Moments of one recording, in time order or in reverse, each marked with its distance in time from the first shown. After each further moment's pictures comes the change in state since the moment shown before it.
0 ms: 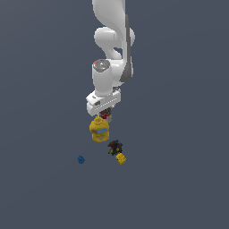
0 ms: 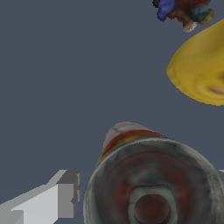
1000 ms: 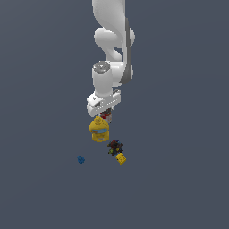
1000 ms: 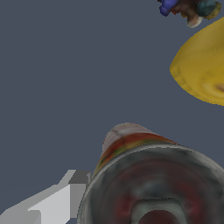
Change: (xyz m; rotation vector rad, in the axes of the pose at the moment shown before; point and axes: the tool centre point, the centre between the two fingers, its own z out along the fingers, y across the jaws) arm 0.001 0.000 0.008 0.000 0.000 -0.001
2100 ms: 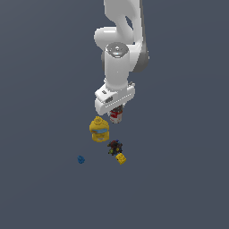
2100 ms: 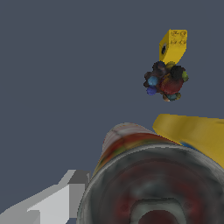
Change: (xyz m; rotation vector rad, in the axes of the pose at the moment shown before) arm 0.083 -0.012 -0.091 -0.001 -0.004 0.000
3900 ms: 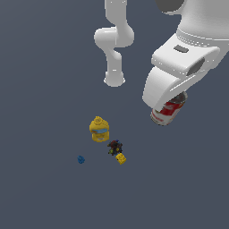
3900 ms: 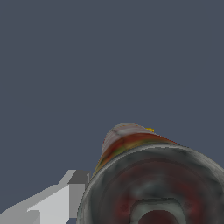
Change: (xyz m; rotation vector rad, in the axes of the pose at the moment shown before) arm 0.206 -0.023 -0.215 0.003 0.001 0.000
